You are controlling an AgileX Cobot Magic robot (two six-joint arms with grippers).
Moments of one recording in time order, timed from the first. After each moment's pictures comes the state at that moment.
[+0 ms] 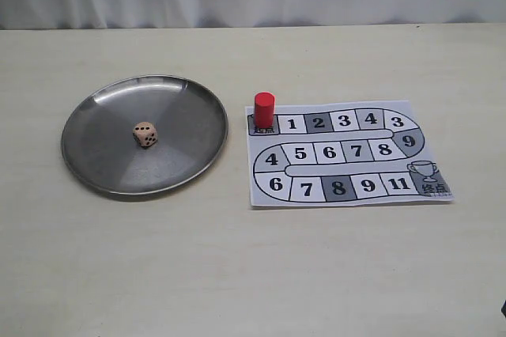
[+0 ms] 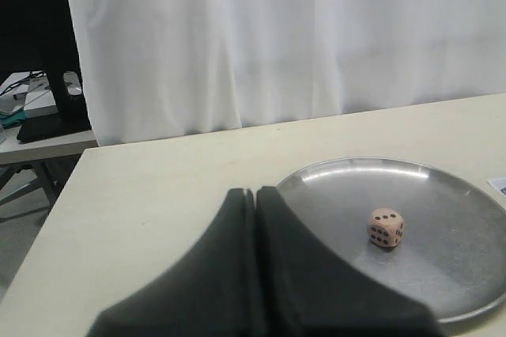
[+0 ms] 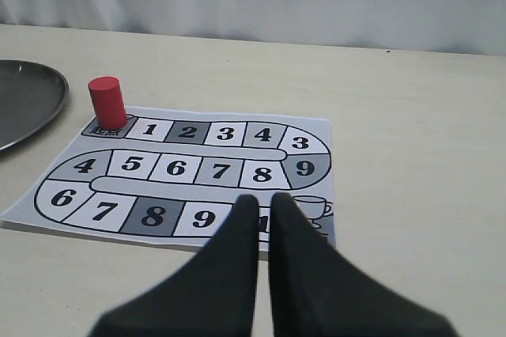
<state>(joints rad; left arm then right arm) 0.07 0.00 0.00 0.14 0.18 -0.10 0.09 0.01 0.00 0.07 0.35 -0.09</state>
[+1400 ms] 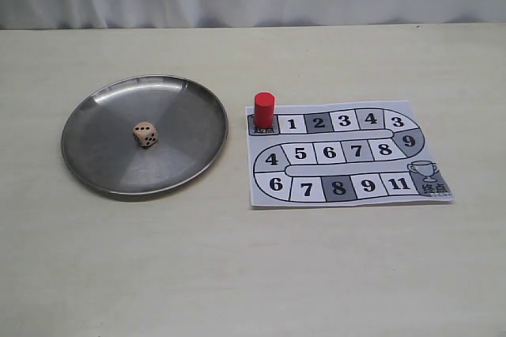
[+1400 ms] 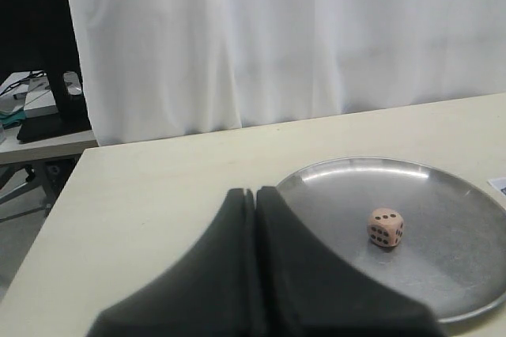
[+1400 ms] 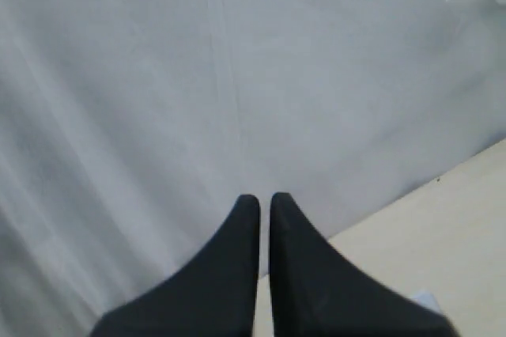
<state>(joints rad) 0.07 0.00 0.00 0.14 0.18 -0.10 0.09 0.01 0.00 0.67 -0.14 -0.09</state>
